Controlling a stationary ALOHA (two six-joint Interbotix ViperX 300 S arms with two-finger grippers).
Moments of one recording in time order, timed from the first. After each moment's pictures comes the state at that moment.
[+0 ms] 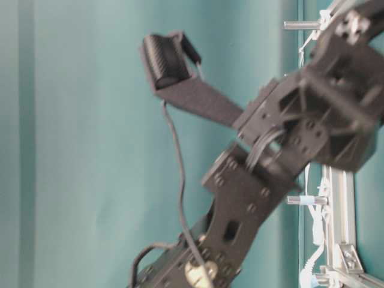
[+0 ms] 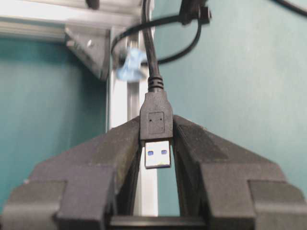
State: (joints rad) left arm -0.14 0.38 0.29 -0.06 -0.05 -0.25; right arm 0.38 -0.31 1.27 0.59 -0.49 -0.28
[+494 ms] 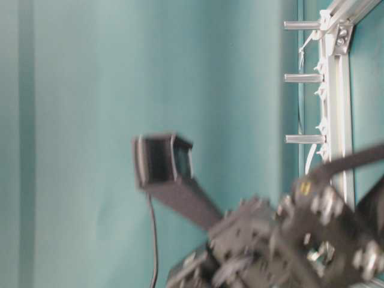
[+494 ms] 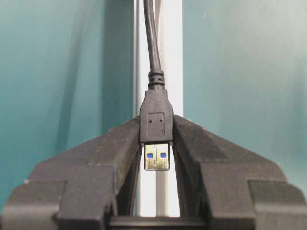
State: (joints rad) left arm -0.14 0.15 0.54 -0.06 0.11 -0.25; right arm 0.38 -0.31 1.27 0.59 -0.49 -0.28
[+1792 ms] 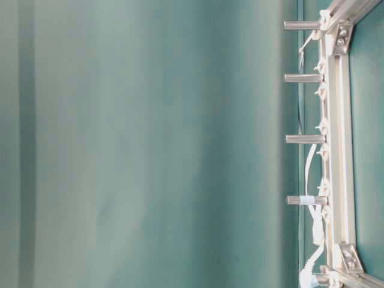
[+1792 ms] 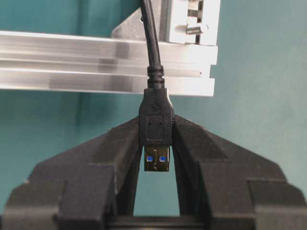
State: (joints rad) left arm -0.23 -0.19 0.90 -0.06 0.40 -0.37; right arm 0.38 -0.30 1.27 0.59 -0.49 -0.28
